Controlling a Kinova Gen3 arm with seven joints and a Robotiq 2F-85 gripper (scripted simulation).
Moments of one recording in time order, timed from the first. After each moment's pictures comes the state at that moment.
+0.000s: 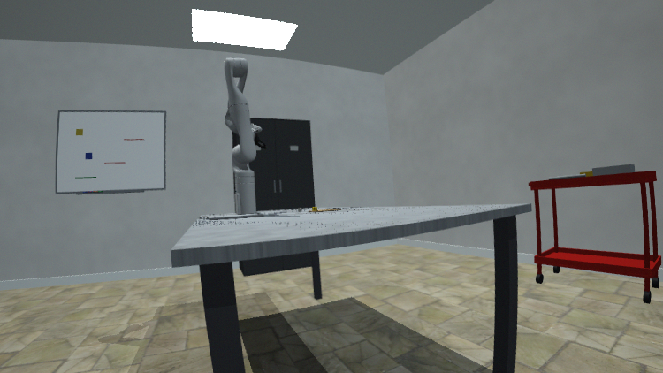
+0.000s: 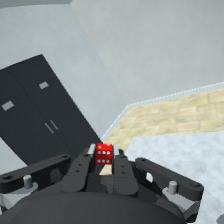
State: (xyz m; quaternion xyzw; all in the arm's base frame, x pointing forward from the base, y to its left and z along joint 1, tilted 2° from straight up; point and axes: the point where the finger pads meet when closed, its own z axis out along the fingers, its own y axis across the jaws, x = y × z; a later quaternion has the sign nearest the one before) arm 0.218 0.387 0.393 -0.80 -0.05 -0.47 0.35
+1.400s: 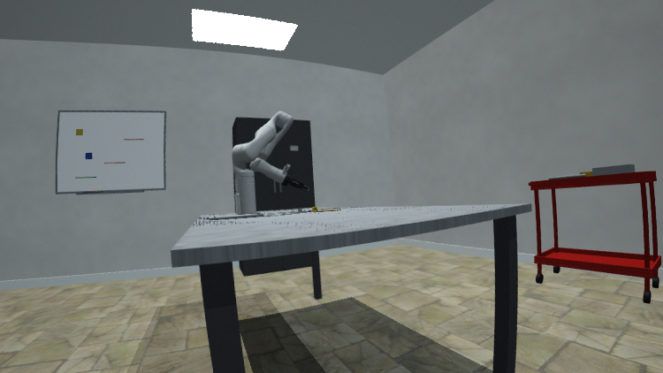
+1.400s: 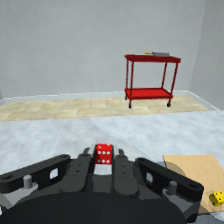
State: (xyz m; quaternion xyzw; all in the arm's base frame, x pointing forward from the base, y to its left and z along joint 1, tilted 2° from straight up) arm 0.392 0.157 0.109 -0.85 0.09 -0.52 -0.03
